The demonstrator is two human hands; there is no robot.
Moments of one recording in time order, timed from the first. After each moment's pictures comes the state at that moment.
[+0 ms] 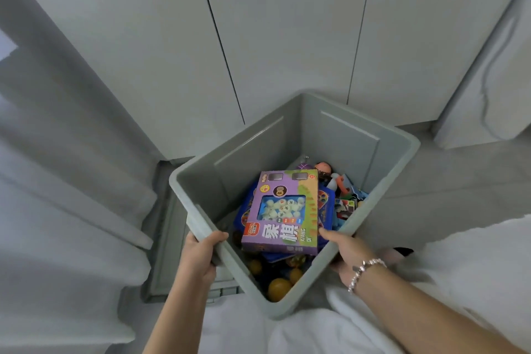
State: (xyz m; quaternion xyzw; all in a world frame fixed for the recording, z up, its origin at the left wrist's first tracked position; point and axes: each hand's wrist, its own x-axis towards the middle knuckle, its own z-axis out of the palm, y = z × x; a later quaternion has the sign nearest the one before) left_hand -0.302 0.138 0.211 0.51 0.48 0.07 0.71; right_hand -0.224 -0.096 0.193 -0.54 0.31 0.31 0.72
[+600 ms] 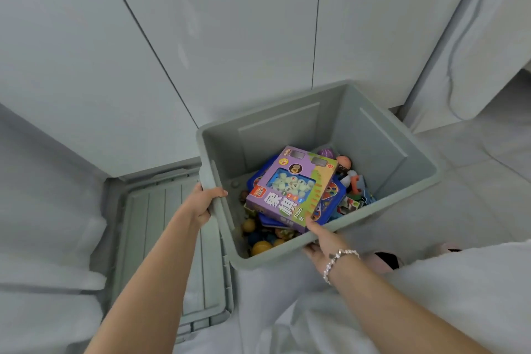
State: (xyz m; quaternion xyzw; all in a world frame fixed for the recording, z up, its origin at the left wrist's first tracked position) left_hand -0.102 0.150 0.164 0.62 0.37 -0.11 0.68; right_hand -0.143 -0.101 0.159 -0.38 0.42 0.26 0.78
